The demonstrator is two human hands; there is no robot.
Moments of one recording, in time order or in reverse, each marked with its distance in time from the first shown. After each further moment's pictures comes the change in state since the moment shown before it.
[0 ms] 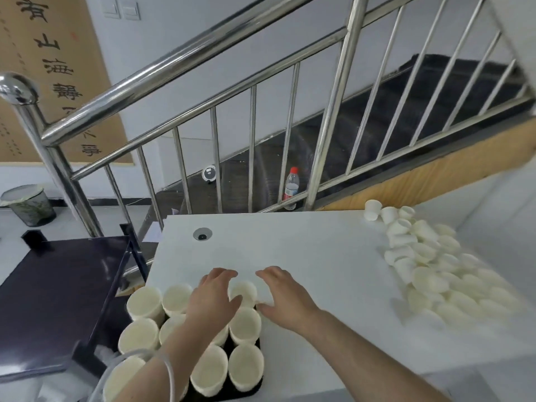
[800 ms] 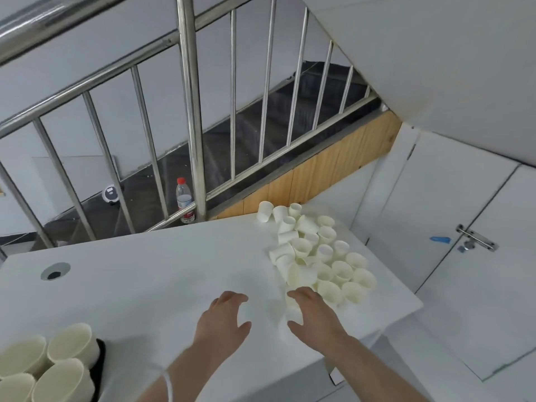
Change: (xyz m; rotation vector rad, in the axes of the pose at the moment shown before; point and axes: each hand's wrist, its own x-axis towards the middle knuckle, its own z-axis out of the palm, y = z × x) left_hand -0.006 0.287 0.168 0.022 -0.251 0.279; right_hand -0.201 0.293 -0.099 -0.027 0.113 0.411
